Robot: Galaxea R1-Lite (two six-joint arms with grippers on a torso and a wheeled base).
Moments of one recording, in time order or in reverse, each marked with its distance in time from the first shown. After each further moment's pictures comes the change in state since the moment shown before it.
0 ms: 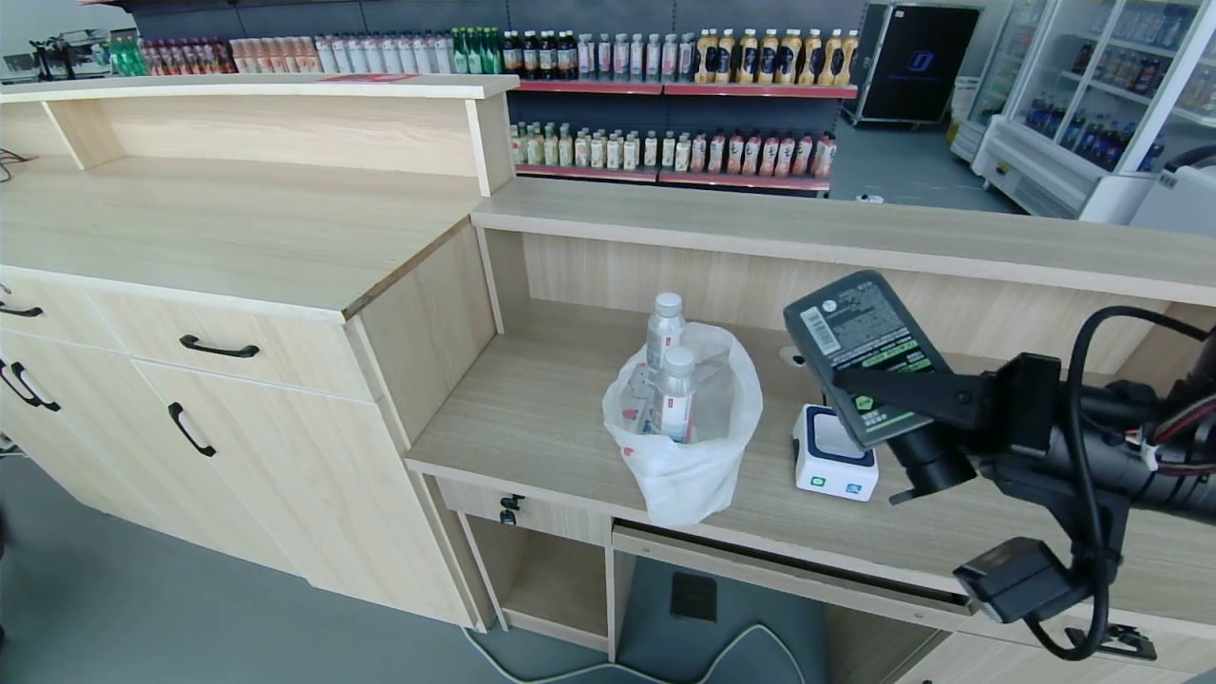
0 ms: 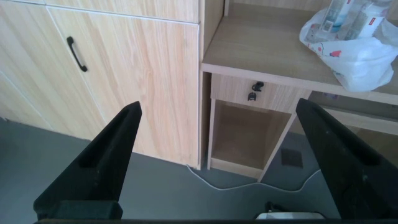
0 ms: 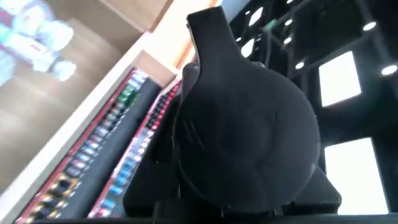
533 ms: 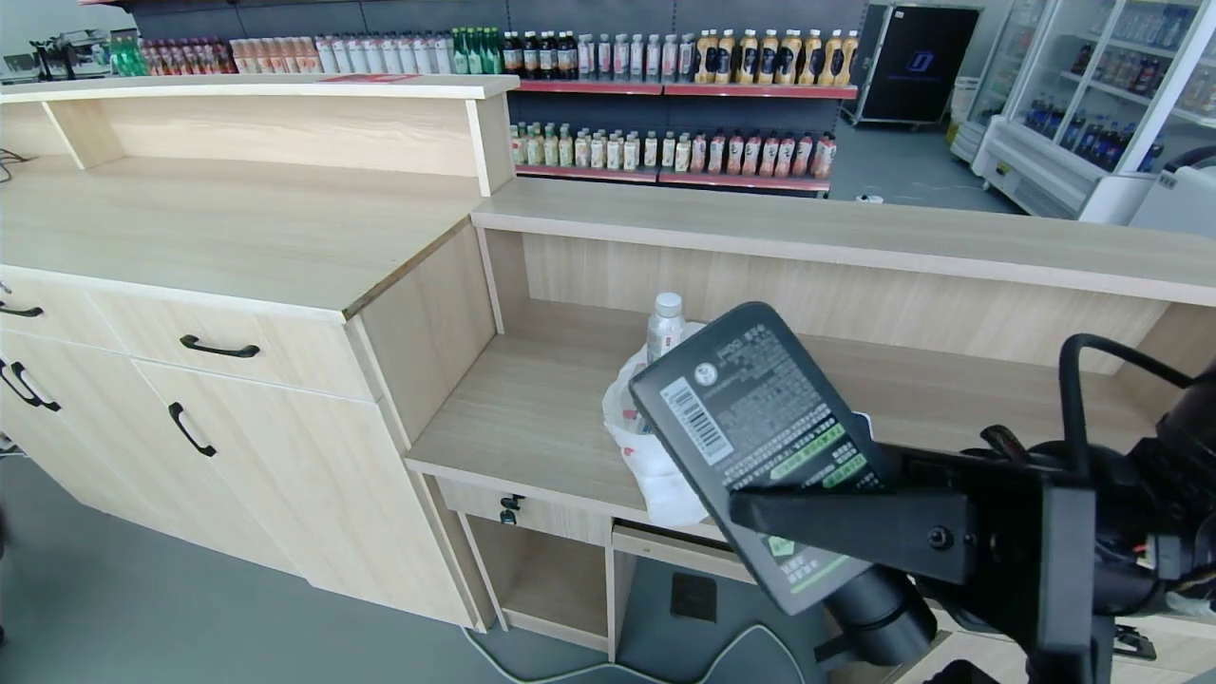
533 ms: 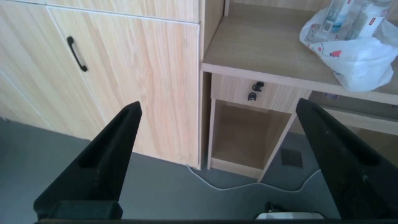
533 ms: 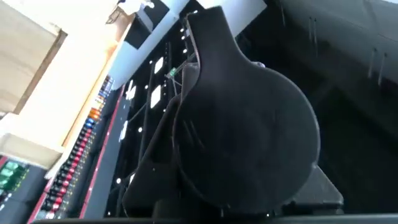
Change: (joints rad) left arm 0.000 0.000 0.000 0.000 0.000 0.000; right arm 0.398 0.019 0.015 -0.177 0.019 0.020
